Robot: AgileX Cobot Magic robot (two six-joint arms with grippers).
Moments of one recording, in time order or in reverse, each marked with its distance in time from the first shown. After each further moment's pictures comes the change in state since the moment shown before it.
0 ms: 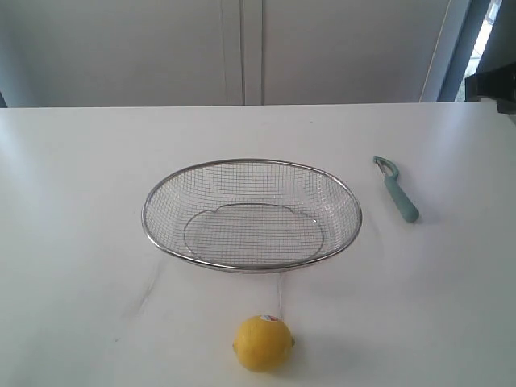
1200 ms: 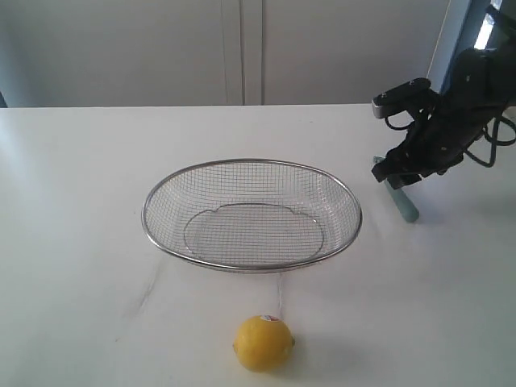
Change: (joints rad) left arm 0.000 0.000 0.000 0.000 -0.007 0.000; right arm 0.106 0.679 -0.326 -0.077 0.035 -0.235
